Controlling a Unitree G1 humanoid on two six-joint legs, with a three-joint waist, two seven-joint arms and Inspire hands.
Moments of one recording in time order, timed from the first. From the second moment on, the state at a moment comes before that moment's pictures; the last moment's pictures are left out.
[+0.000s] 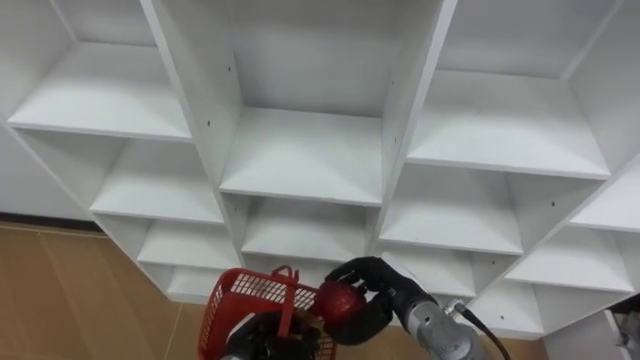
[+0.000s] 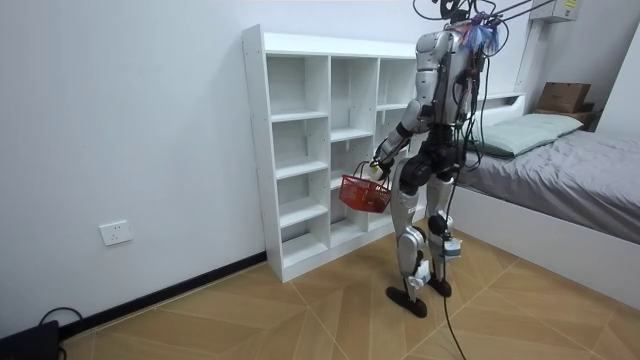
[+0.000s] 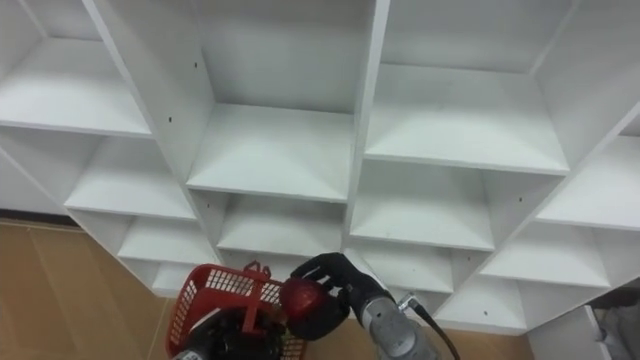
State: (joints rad) left arm 0.04 0.11 -0.30 0.77 -0.28 0.07 -0.14; right arm -0.02 -0.19 0.43 0.51 -0.20 0.07 0.08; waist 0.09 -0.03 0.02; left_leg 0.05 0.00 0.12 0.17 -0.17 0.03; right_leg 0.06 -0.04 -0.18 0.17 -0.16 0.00
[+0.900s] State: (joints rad) left arm 0.04 0.12 -0.37 0.76 -0.28 0.06 -0.15; right arm -0.06 -0.17 0.45 0.67 -0.17 0.07 0.00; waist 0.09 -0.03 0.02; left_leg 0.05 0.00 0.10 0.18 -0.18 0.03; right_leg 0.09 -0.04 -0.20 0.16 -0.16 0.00
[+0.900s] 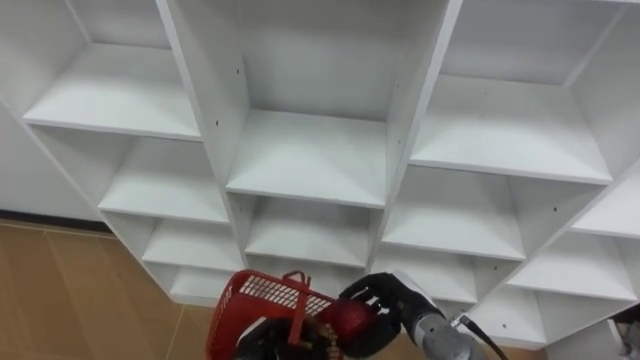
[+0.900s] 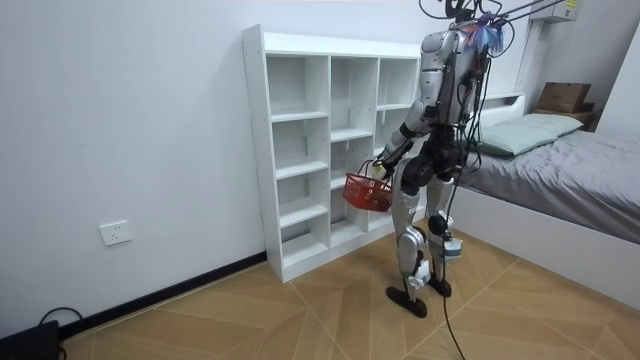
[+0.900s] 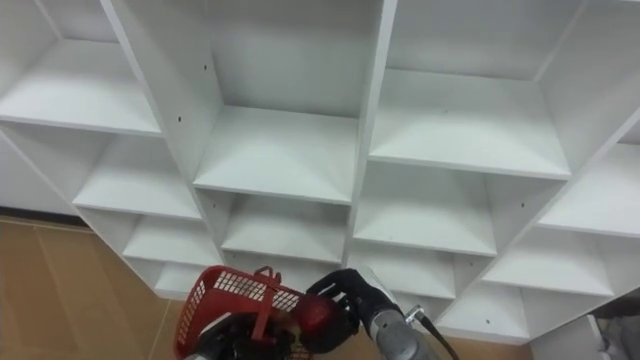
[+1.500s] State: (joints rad) left arm 0.04 0.13 -0.42 0.77 -0.27 0.06 -0.17; right arm -0.07 -0.16 0.45 0.74 -0.16 0.04 0.00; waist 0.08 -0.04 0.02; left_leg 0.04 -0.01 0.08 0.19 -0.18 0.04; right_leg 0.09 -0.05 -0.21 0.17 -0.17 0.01
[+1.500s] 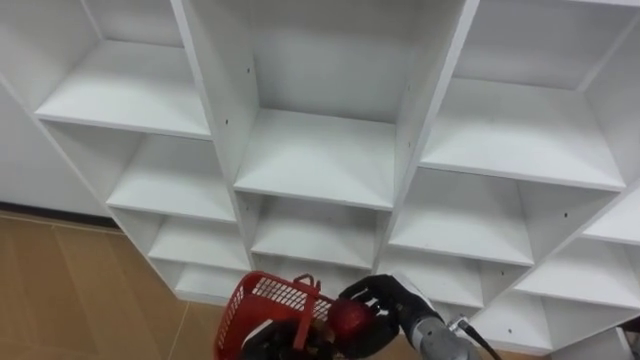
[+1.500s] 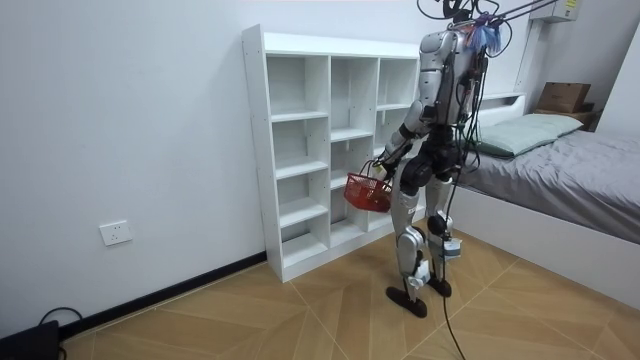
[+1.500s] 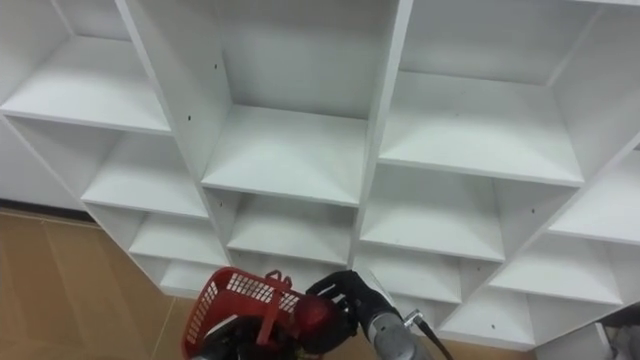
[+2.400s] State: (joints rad) left arm 0.04 0.15 -0.48 0.77 -0.24 0.07 -0.17; right arm -0.10 -0.15 0.49 0.74 -0.13 0.05 0.00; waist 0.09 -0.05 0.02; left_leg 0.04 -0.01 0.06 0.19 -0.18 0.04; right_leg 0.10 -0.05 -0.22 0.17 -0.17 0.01
